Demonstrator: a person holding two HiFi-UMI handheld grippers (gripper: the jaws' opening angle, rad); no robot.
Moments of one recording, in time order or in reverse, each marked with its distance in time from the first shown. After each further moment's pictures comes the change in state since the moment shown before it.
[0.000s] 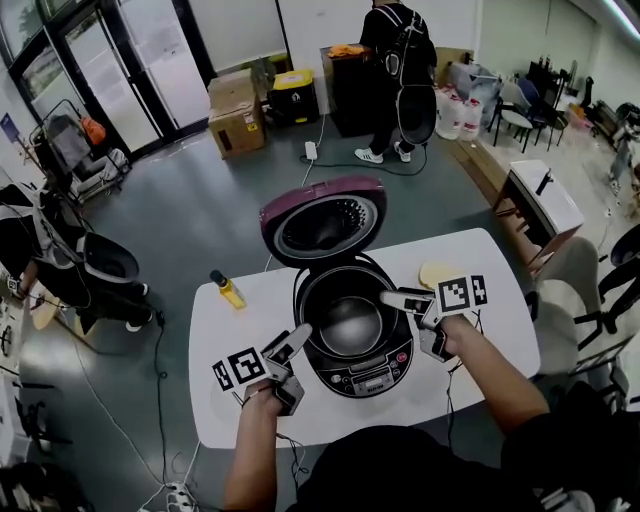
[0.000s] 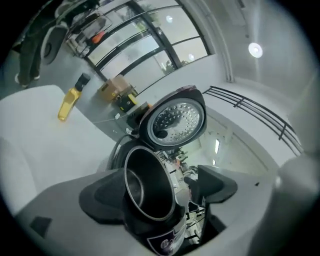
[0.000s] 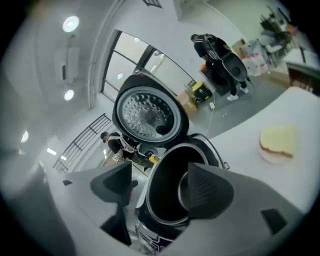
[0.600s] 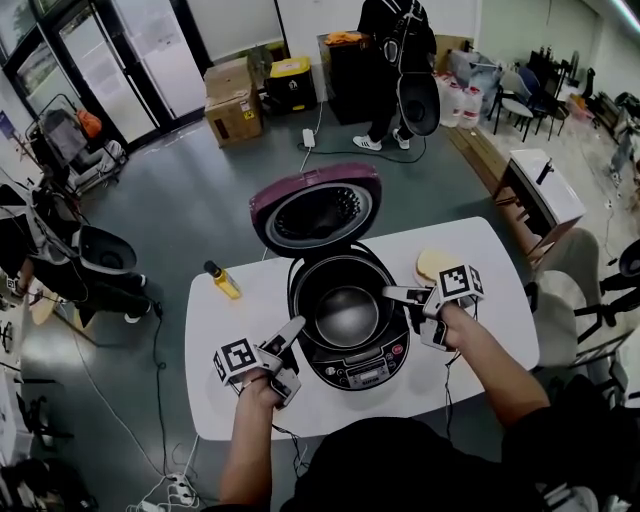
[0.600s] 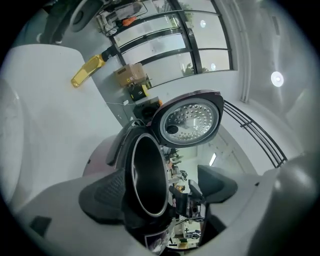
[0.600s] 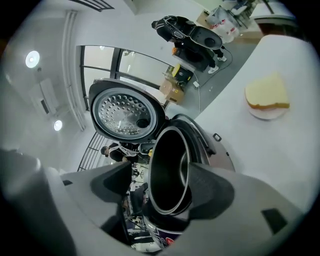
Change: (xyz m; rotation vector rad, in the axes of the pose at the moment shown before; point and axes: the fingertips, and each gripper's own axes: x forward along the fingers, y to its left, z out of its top) left arm 0.015 0.024 -0.021 -0.272 0.025 -0.063; right arm 0.005 -0.048 -0.029 0.340 0.075 0.041
